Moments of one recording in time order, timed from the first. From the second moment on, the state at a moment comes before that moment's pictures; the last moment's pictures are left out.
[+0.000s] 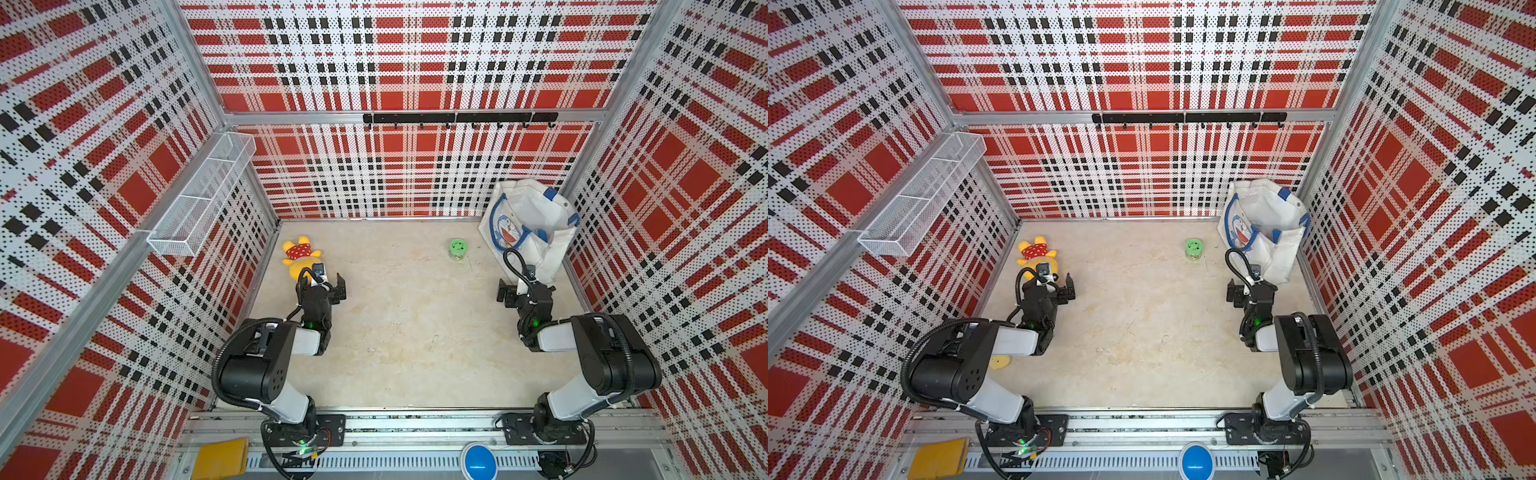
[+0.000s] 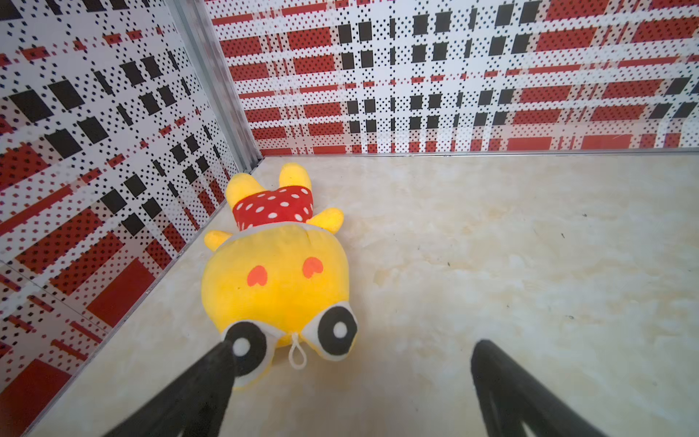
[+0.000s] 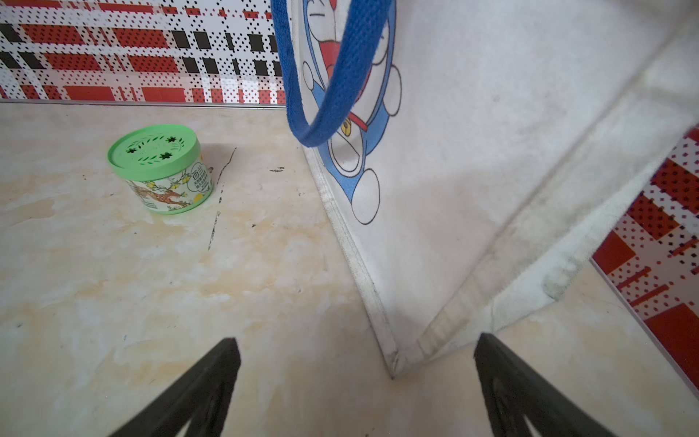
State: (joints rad) left arm -0.13 1.58 0.38 0.97 -0.32 0.05; right arm 0.03 1.60 0.39 0.89 0.13 -0.03
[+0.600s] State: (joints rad) left arm -0.13 1.58 0.38 0.97 -0.32 0.05; right arm 0.03 1.60 0.39 0.89 0.11 -0.03
